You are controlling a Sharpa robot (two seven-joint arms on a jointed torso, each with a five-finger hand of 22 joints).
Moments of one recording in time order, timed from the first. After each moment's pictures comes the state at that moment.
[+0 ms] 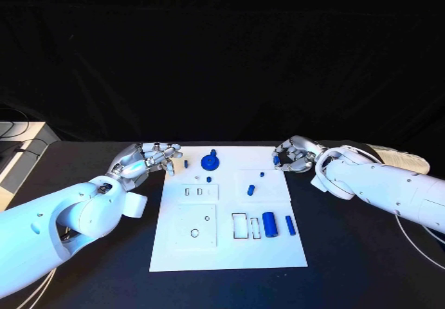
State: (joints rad) left arm 1.00 -0.94 0.25 1.56 -0.20 -0.16 0.34; left_hand 1.34 -0.19 0.58 0.16 0.06 0.92 0.21 0.18 0.17 1.15 0.14 0.07 0.08 0.97 0.07 0.88 0.58 0.18 0.88 0.17 1.00 0.52; right arm 1.26 -0.72 -0.08 1.05 -1.12 -0.30 0.17; right_hand 1.45 -0.24 0.37 0.17 0.22 0.92 0.18 0.07 0.35 1.47 0.09 1.56 1.31 1.47 0.01 1.56 1.31 0.01 1.47 0.11 1.57 1.31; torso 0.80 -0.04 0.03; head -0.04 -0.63
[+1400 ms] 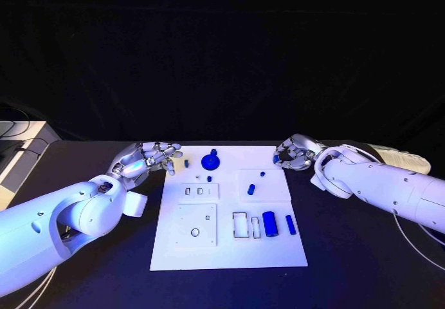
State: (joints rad) left arm 1.00 -0.95 0.25 1.56 -0.20 -0.16 0.34; left_hand 1.34 -0.19 0.58 0.16 0.06 0.92 0.21 0.18 0.17 1.14 0.14 0.07 0.08 0.97 0.07 0.88 0.58 0.18 0.88 0.17 1.00 0.52; right arm 1.26 -0.70 -0.08 1.03 -1.12 -0.33 0.14; right_hand 1.42 -0.18 0.49 0.12 0.22 1.02 0.15 0.13 0.38 1.47 0.07 1.57 1.31 1.47 -0.01 1.56 1.31 0.01 1.47 0.10 1.57 1.31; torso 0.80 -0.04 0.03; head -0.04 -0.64
